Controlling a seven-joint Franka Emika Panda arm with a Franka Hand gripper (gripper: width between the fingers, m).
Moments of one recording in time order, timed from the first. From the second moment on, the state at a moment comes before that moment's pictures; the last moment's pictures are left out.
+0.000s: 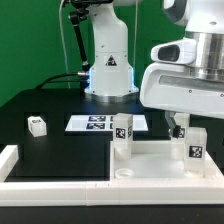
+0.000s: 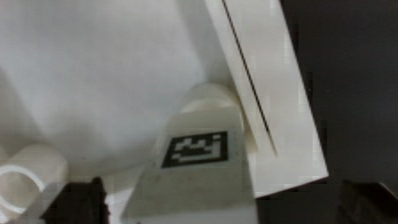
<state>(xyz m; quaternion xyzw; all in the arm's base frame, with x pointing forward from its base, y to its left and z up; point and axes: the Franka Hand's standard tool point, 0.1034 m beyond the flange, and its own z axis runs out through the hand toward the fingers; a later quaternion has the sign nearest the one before) 0.628 0.127 0.084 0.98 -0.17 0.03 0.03</state>
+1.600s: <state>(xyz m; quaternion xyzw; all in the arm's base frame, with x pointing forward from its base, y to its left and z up) 0.628 0.118 0.081 0.66 -0.74 0.00 -0.06</state>
